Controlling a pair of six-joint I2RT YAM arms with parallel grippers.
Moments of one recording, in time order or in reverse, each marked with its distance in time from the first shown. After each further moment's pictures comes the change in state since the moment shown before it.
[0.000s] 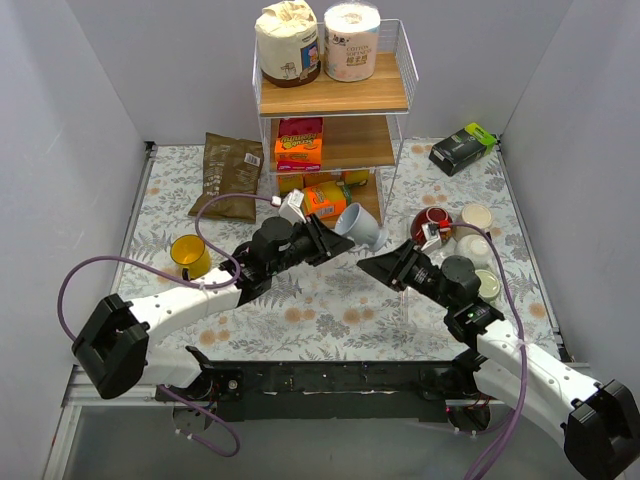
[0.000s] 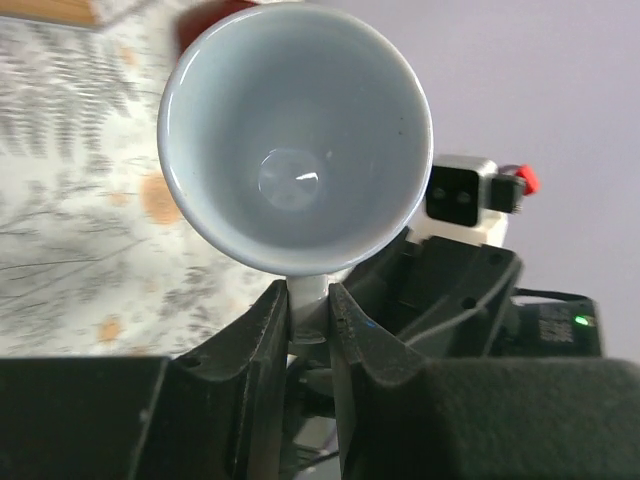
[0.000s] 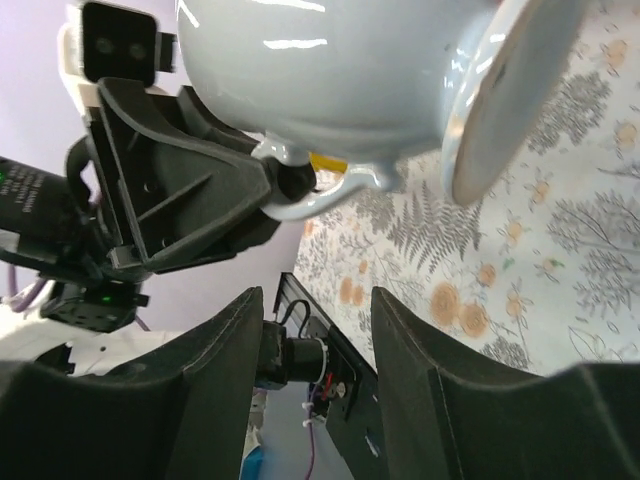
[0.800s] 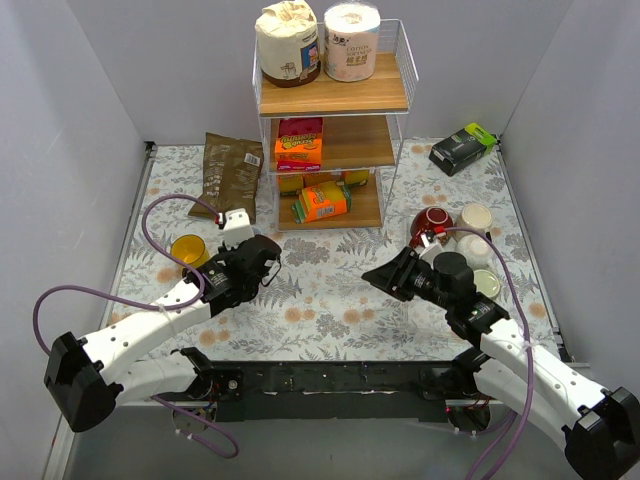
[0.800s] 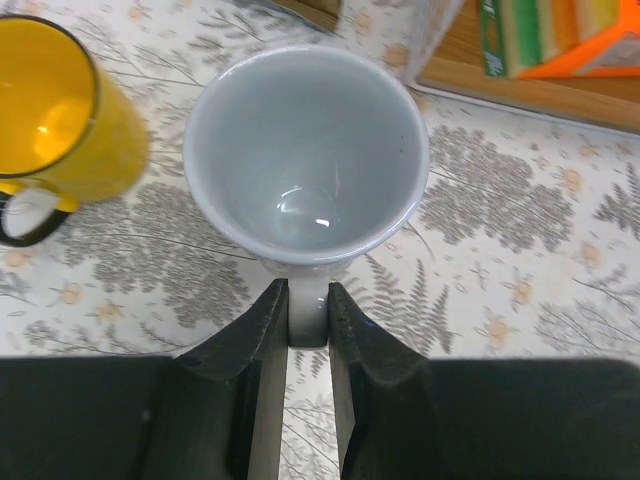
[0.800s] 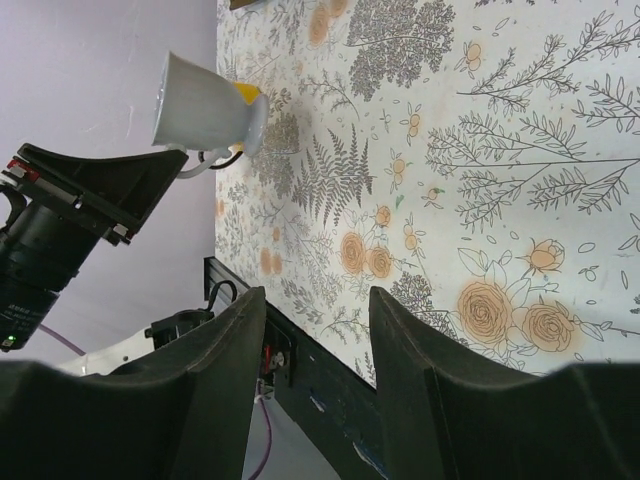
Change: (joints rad) left arm 0.000 -0.240 0.044 -0.958 -0.859 0.321; right arm 0.000 -0.029 0.063 -0.404 0.049 -0.071
